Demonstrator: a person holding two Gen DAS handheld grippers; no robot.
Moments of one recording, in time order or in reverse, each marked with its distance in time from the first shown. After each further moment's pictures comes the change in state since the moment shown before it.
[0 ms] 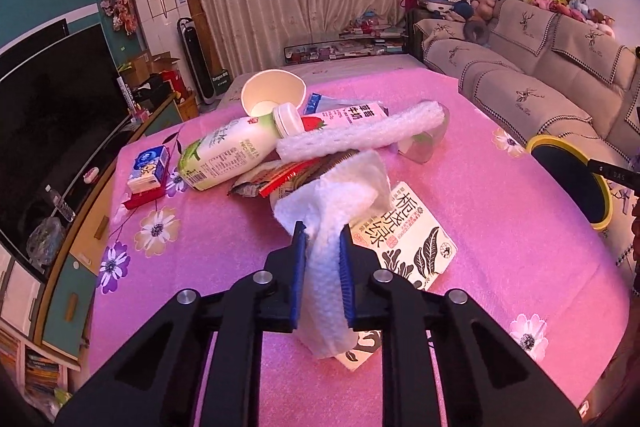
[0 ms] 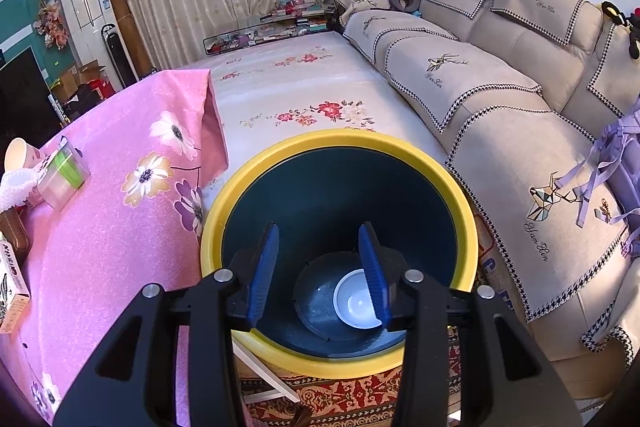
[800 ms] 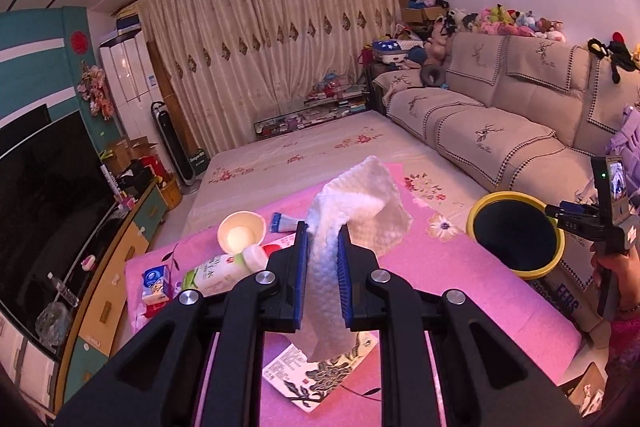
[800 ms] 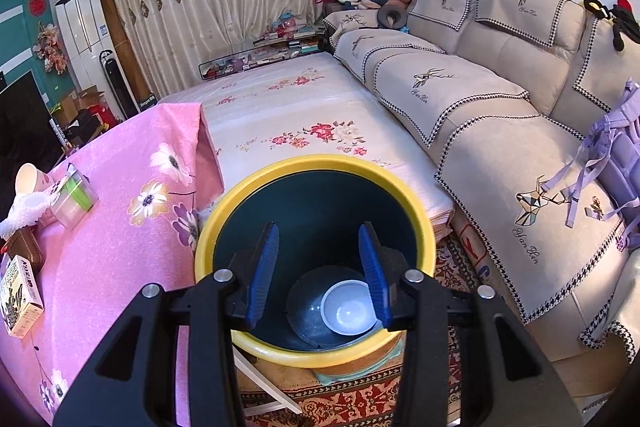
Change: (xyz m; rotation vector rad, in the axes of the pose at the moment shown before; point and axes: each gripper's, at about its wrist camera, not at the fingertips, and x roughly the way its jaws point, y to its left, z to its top) left arm -0.119 -0.066 0.087 0.174 -0.229 -0.080; right arm -0.036 -0.032 -0.001 0.049 -0.081 0.001
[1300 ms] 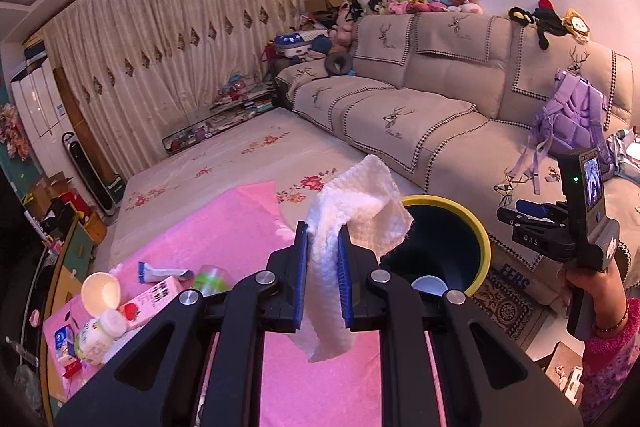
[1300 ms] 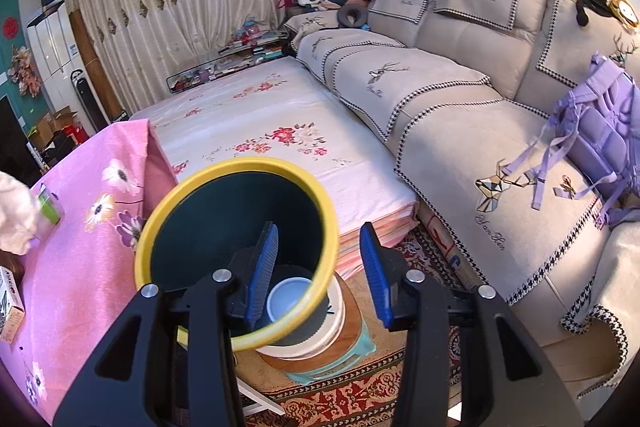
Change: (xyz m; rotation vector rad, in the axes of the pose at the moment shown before) left arm 0.067 -0.179 0.061 0.161 0.031 -0.286; right arm -0.015 -0.077 -0.009 0.088 -0.009 -0.084
